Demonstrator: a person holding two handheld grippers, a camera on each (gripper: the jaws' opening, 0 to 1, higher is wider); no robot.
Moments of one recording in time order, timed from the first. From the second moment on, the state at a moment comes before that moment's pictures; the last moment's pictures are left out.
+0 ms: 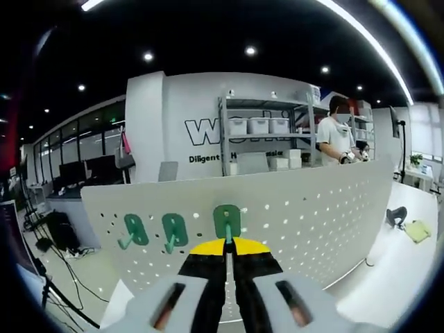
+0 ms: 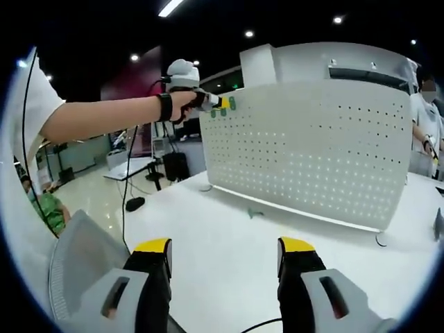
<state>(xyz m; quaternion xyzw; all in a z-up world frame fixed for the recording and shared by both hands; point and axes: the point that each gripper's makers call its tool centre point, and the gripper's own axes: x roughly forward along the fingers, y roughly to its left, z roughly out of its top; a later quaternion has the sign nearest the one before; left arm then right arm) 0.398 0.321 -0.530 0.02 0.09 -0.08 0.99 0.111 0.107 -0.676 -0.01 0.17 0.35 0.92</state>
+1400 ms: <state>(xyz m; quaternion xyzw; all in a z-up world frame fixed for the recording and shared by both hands) 0.425 0.316 -0.525 0.07 0.08 -0.10 0.99 0.105 0.098 -0.690 0.00 0.18 0.33 0.92</state>
